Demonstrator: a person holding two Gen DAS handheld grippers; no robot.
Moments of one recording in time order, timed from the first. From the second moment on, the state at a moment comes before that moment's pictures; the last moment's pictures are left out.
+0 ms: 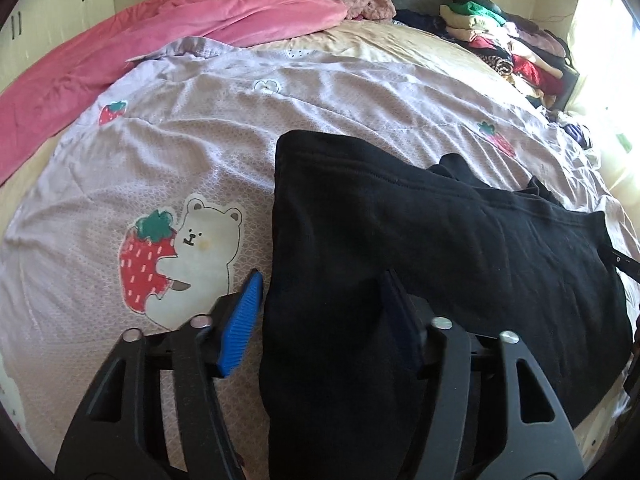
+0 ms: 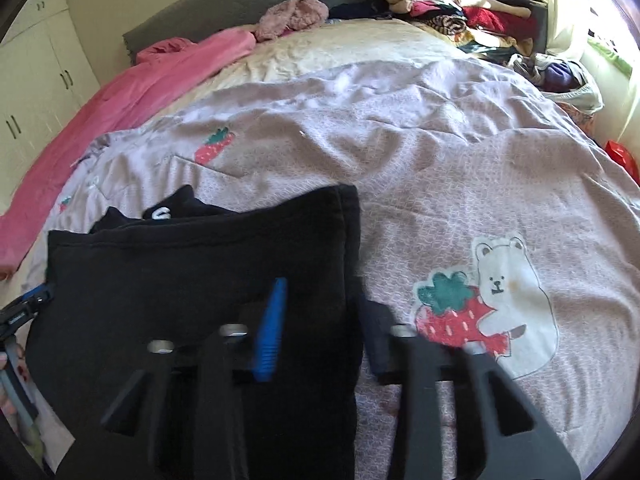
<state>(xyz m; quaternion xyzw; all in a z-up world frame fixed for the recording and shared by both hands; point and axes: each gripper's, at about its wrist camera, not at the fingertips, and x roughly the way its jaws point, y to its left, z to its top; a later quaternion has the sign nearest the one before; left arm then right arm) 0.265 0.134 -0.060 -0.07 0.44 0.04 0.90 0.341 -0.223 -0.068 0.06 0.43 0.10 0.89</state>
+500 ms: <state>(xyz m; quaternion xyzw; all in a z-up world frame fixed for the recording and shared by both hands) 0.261 0.144 -0.067 -0.07 0.43 0.04 0.90 0.341 -0.232 -0.071 0.03 0.44 0.03 0.90</state>
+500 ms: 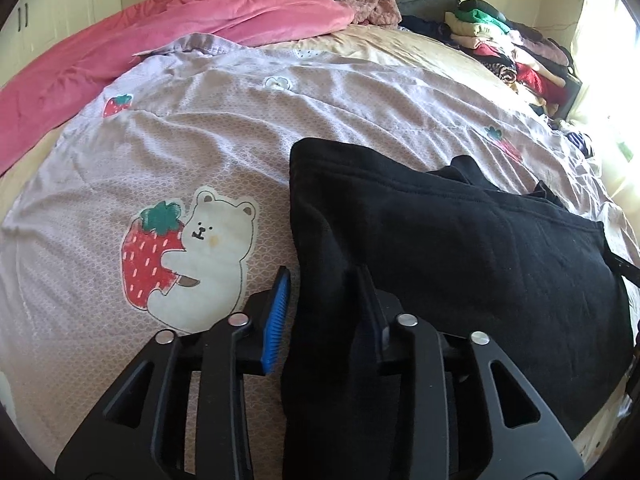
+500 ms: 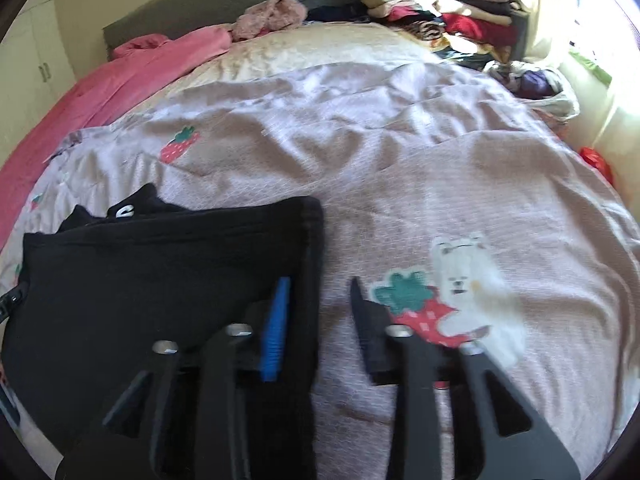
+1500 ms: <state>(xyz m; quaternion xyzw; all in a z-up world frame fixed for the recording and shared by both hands) 0.192 0.162 0.012 -0.09 0.37 0.05 0.92 0.205 -0.116 0.028 -0.01 0.32 0.23 0.92</state>
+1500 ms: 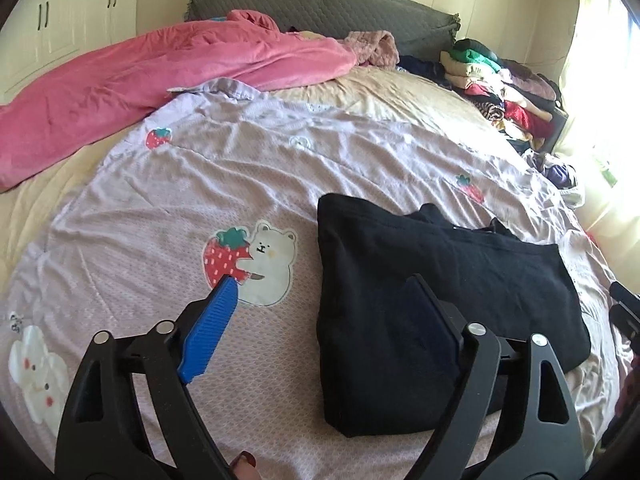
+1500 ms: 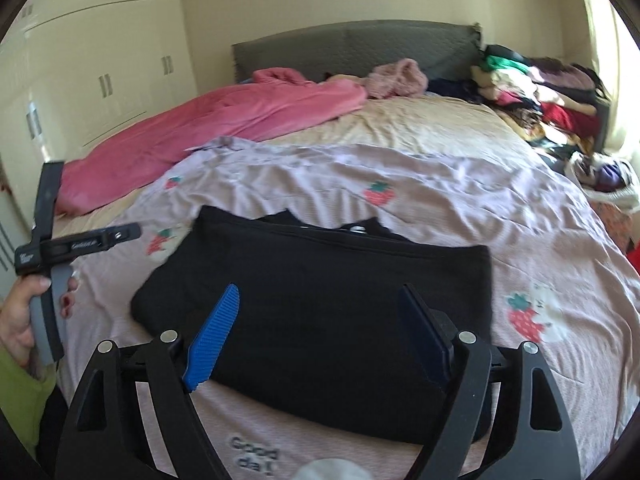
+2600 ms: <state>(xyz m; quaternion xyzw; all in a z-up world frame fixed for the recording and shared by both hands) 0.231 0.189 -0.018 -0.12 0.42 0.05 0.90 0.172 0.056 -0.050 -0.23 0.33 0.34 0.85</state>
